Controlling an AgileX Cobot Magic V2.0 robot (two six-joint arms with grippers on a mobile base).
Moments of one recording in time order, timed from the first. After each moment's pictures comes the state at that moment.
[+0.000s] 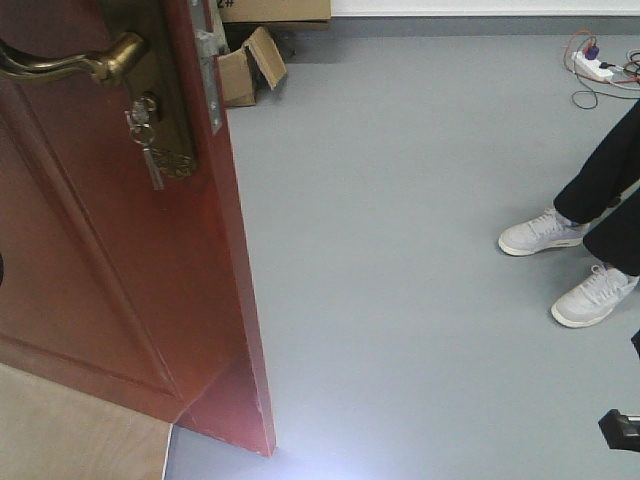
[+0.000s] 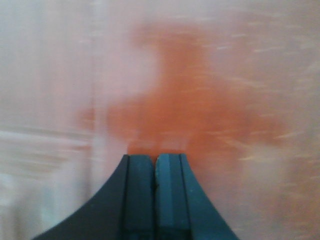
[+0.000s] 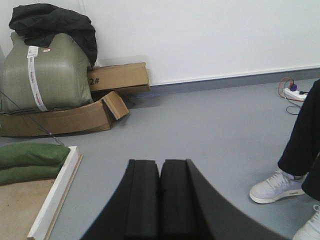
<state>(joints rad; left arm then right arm) -0.08 1.13 -1.11 -1.73 0.18 1.66 0.00 -0.02 0.03 0.12 0.23 -0.02</state>
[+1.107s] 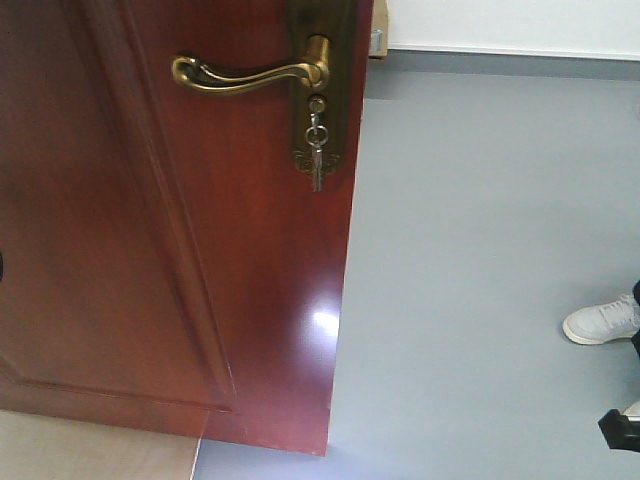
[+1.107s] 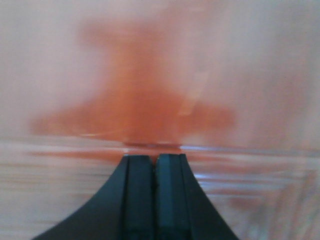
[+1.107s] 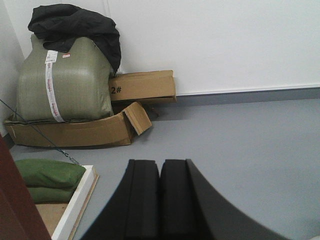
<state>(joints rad) -0.08 1.14 -1.11 -1.73 0.19 1.66 0.00 -0.02 0.03 0.12 0.23 -0.02</state>
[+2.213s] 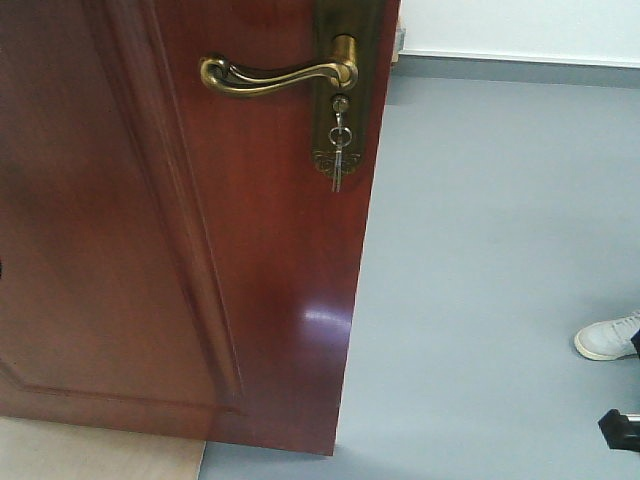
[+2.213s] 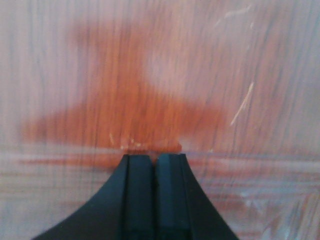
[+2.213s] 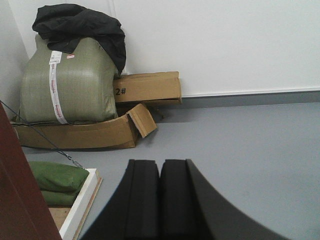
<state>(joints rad) -0.08 1.13 -1.11 -1.73 0.18 1.67 0.00 -0.02 0.03 0.12 0.23 -0.02</state>
